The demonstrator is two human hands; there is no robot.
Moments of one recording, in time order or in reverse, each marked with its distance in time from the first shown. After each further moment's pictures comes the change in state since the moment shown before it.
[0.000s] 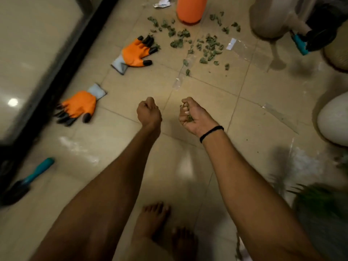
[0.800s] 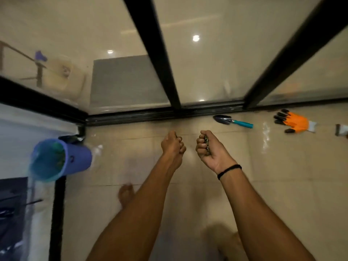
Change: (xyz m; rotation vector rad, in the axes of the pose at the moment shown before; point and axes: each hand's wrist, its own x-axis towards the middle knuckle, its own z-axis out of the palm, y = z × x) left_hand -0.348 0.026 -0.673 -0.974 0.786 -0.488; right_hand -0.417 0.502 0.283 -0.819 -0.355 0.616
